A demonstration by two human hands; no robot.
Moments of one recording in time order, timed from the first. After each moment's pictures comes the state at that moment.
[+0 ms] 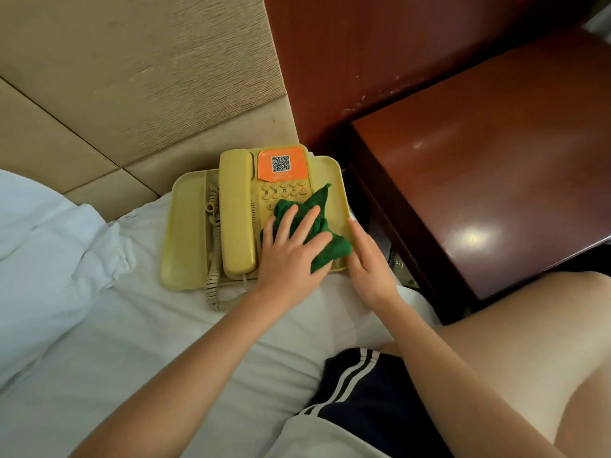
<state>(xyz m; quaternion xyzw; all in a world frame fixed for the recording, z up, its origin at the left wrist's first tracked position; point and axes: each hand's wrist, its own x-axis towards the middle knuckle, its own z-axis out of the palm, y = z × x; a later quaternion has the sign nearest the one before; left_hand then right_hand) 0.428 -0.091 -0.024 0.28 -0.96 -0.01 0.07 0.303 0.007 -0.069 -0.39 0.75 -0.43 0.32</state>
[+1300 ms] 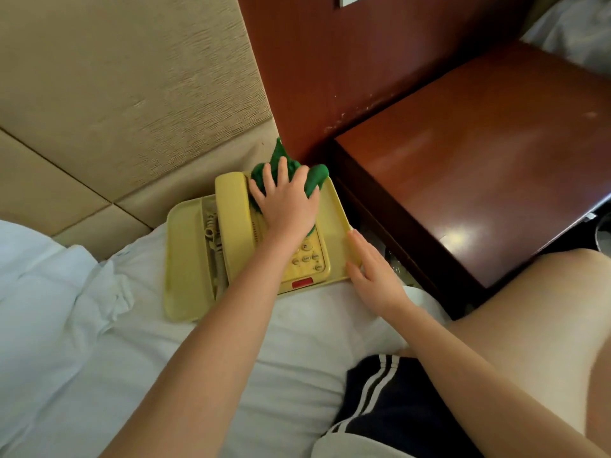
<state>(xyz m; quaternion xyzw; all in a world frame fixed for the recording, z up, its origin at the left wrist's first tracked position) 0.354 -0.163 -0.004 0.45 -0.89 -0.05 0.08 0.311 0.010 -0.055 -0.42 0.79 -0.34 0.29</state>
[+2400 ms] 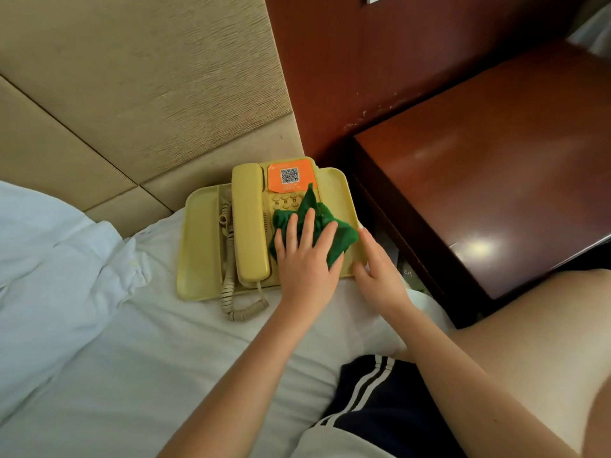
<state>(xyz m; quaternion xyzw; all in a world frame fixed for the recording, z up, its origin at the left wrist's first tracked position) 0.415 -0.080 -0.031 0.39 -0.91 -0.01 0.12 0.309 0.006 -0.064 -0.41 0.76 -0.40 0.32</state>
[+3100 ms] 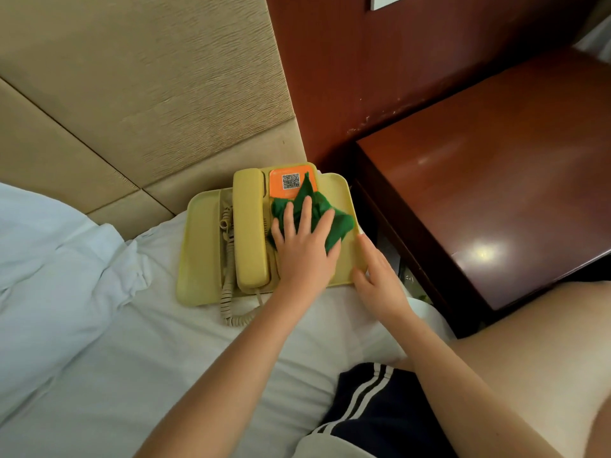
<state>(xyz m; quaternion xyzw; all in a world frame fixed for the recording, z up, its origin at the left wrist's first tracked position) 0.397 -0.103 -0.023 0.41 -0.91 -0.01 0.11 0.307 0.006 -0.062 -0.40 0.76 -0.40 0.32</state>
